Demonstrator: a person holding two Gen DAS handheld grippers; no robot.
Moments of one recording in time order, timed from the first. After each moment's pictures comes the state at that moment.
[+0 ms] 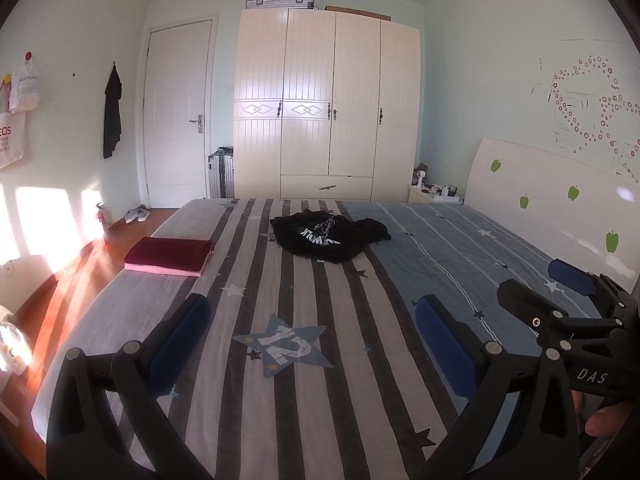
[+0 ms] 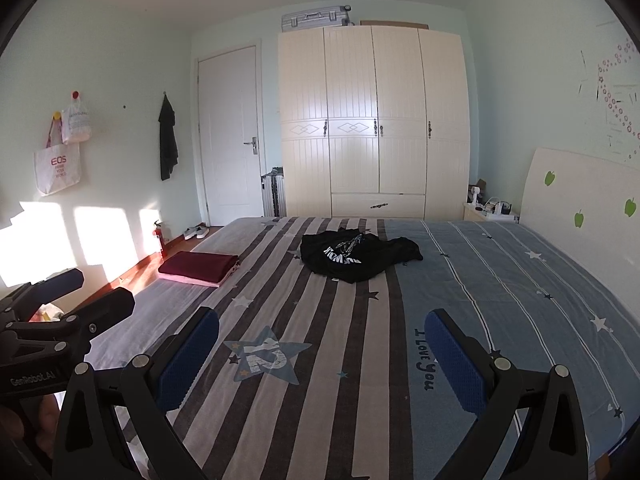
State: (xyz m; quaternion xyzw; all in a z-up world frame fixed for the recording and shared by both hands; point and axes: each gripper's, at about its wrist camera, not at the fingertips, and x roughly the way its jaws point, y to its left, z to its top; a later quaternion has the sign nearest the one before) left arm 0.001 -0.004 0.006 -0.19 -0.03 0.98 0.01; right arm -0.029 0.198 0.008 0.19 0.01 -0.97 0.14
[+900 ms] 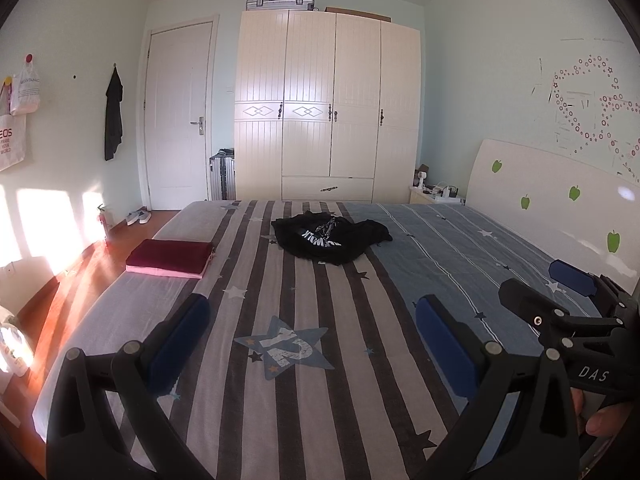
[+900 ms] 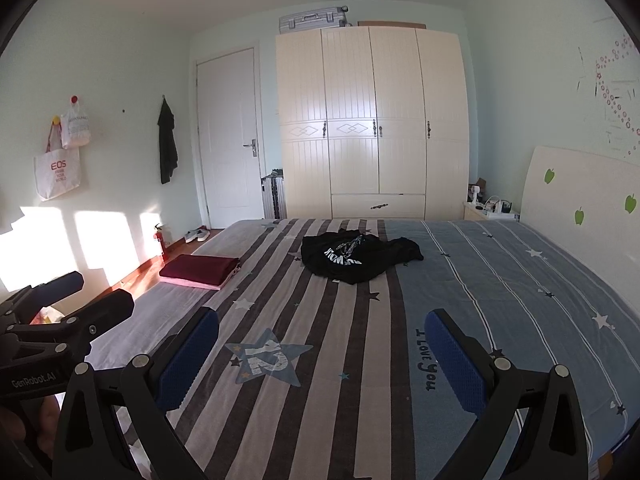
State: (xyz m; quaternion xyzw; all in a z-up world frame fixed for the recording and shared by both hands) left arm 0.002 0.000 0.006 -0.19 -0.03 0.98 0.00; right arm -0.030 0.201 0.010 0.18 0.00 -0.97 0.14
